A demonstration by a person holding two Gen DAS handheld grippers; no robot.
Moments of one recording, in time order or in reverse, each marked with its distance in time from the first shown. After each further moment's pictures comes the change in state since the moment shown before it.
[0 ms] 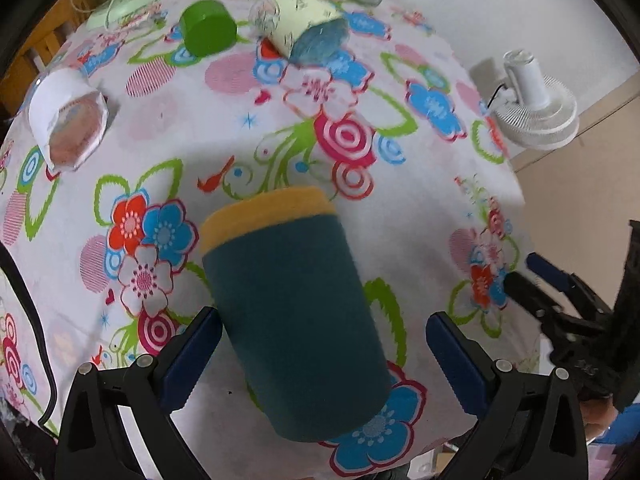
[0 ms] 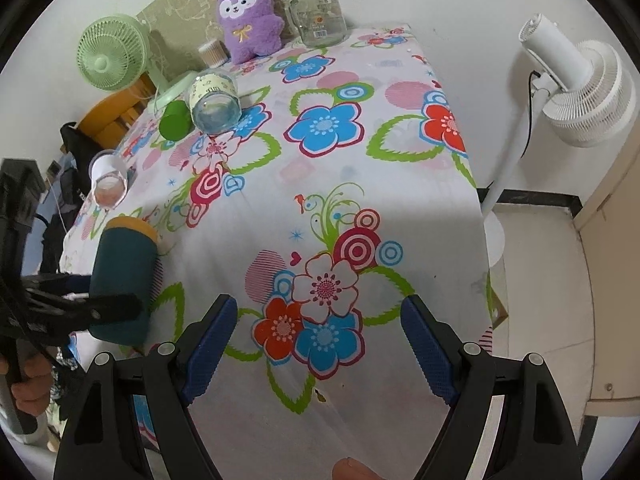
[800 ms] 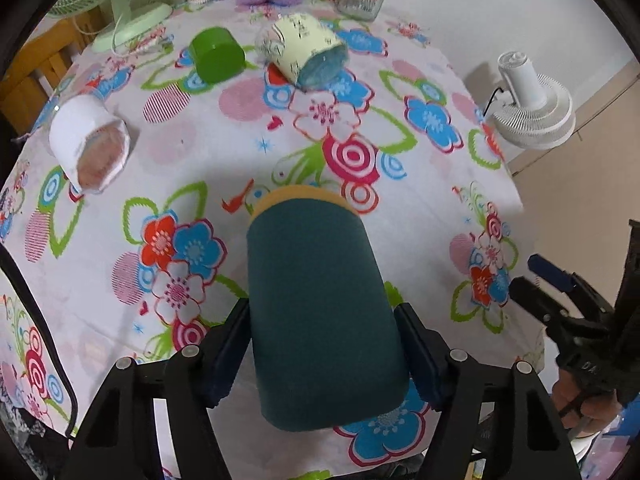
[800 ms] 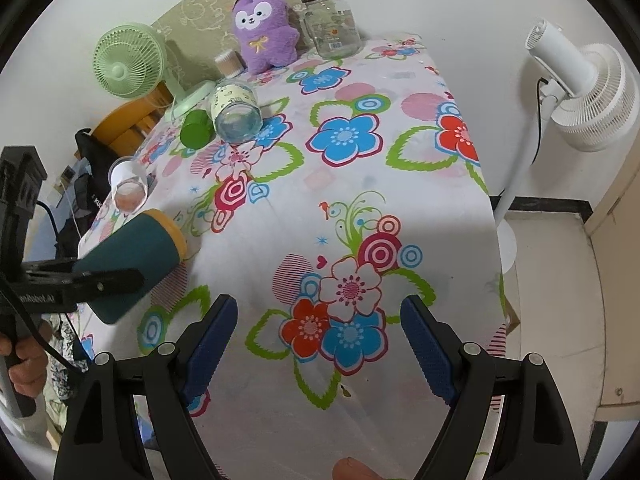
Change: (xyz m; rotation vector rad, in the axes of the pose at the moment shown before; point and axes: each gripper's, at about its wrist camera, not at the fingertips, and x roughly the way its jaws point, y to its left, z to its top) left arm -0.026 0.005 0.003 0.042 -0.064 0.027; right arm -0.008 0.009 -0.003 -0.002 -0.028 0.056
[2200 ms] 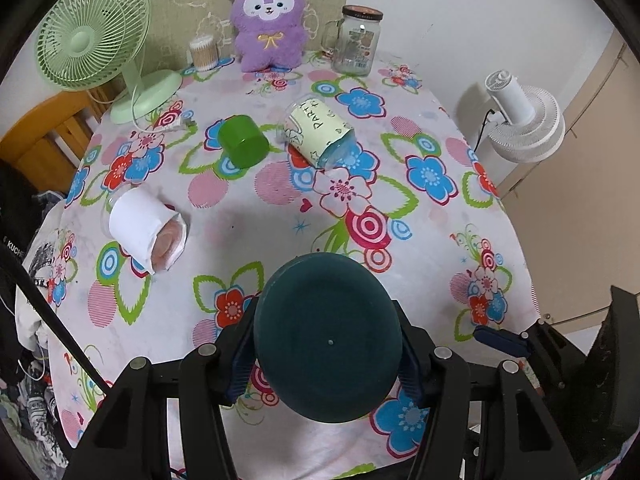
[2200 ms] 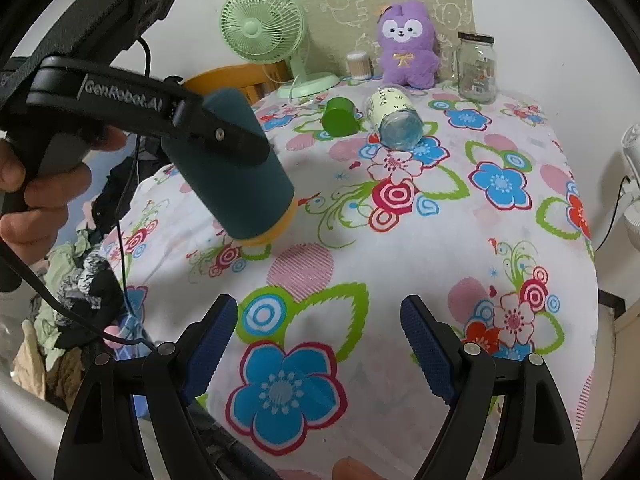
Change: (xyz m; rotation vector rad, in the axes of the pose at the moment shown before) left arm -0.064 0.009 0.025 0.109 -0.106 0.083; right arm 0.004 0.115 -0.024 -0.320 -0.069 0.148
